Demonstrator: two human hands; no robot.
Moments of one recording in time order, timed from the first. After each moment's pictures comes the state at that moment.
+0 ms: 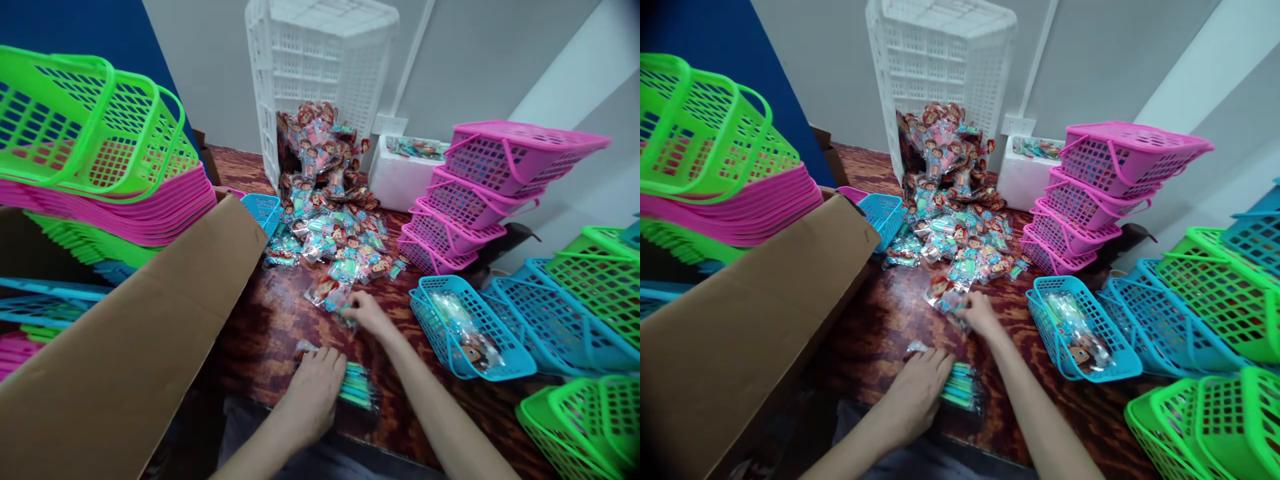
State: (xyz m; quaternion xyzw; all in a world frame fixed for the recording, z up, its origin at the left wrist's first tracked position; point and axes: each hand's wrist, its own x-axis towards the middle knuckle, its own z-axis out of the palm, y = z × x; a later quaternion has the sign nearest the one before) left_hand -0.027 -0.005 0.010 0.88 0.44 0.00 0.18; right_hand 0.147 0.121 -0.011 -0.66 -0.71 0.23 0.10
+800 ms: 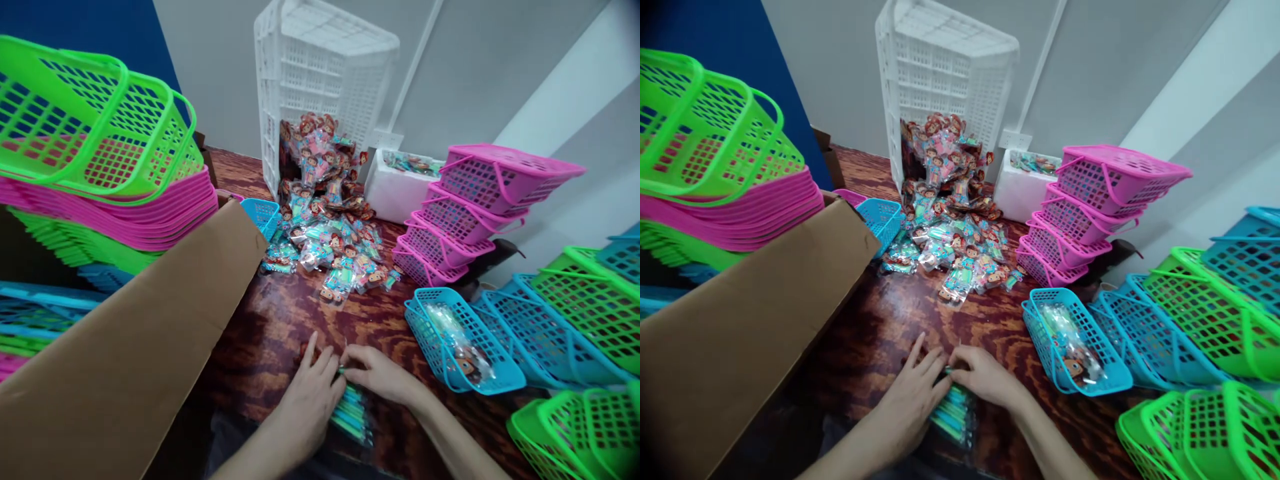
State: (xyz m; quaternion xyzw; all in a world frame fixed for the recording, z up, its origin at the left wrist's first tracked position) left_hand -0.037 0.002 0.013 0.93 0.36 0.05 0.11; right_hand 0.162 0.052 0.011 -0.48 -0.74 0.47 0.09
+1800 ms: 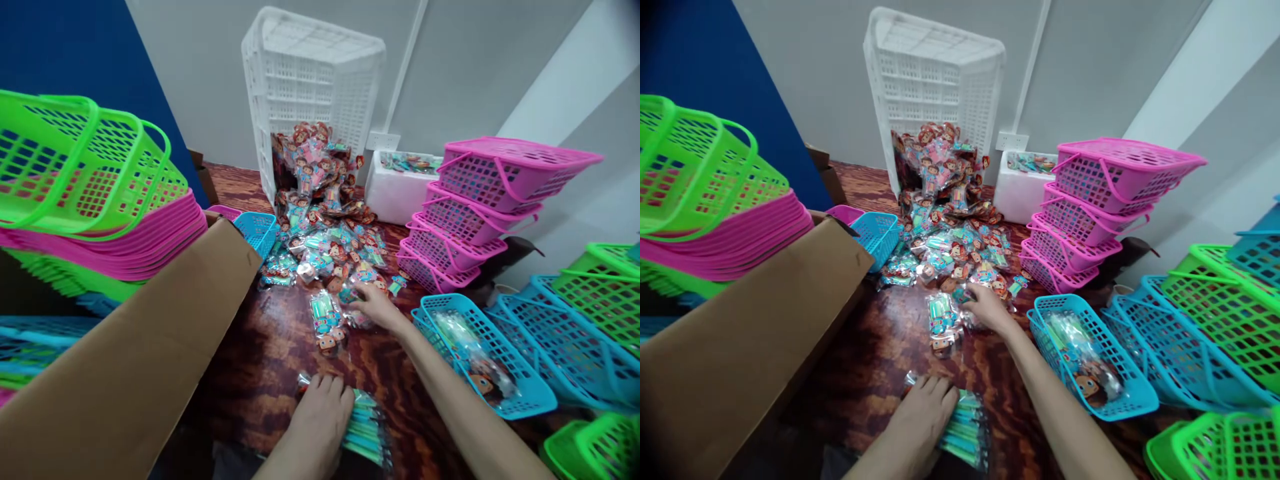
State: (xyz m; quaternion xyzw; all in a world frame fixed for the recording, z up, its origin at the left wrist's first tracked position) left_hand -0.007 0.020 0.021 0.87 0.43 -0.10 0.23; right_hand 0.176 0.190 0.018 -0.54 -0.80 0.22 0.13
